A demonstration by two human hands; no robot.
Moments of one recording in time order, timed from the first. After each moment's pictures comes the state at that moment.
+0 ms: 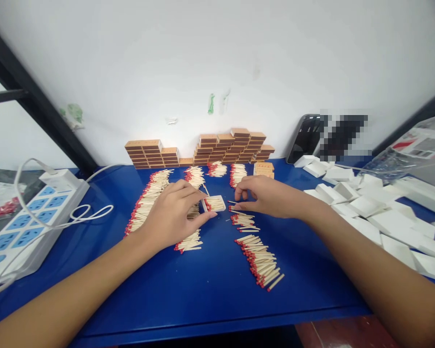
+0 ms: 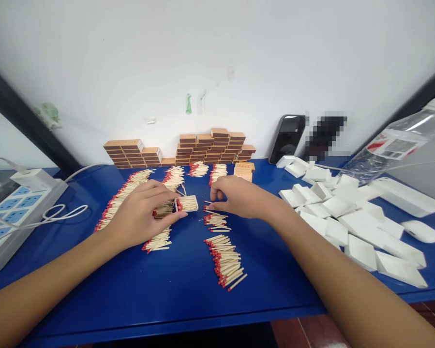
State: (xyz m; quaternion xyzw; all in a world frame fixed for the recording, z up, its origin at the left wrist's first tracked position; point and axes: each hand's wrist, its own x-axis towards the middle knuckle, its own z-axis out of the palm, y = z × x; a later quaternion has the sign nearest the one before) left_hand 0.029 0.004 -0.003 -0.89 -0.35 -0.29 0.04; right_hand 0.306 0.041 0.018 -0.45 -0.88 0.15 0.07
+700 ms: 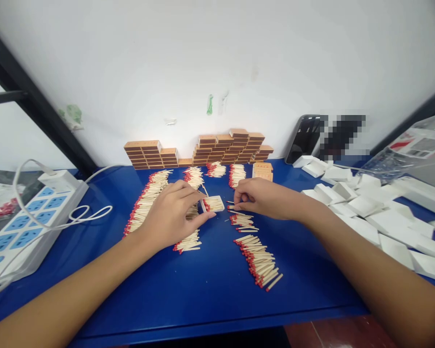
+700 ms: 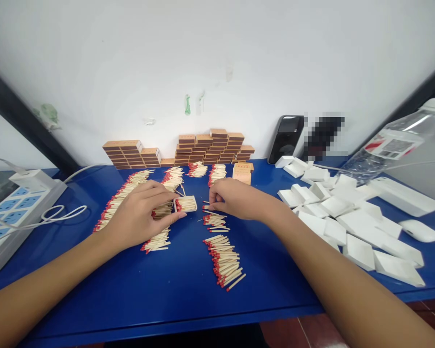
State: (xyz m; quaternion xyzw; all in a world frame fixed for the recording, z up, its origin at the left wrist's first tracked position) left_hand 0.029 0.004 -0.002 -0.89 -0.35 -0.29 0.05; right_hand 0.300 0.037 0.021 -0.46 -0.87 0.18 0.04
